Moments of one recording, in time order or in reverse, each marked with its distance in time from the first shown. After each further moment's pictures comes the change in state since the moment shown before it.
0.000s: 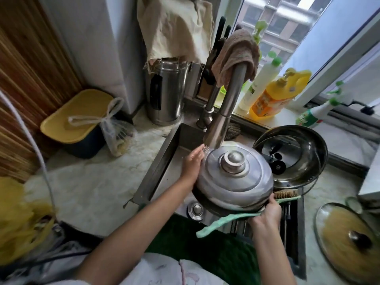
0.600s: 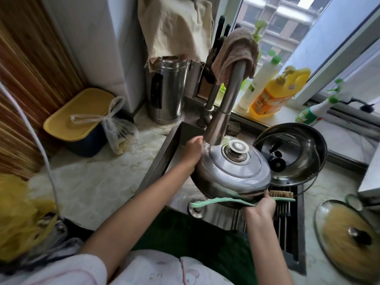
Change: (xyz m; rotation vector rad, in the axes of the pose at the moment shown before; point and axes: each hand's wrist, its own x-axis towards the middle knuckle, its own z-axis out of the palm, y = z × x) left_hand 0.013 0.044 0.004 0.129 -0.003 -0.029; right_hand -0.010 0.008 0.016 0.066 0.109 0.036
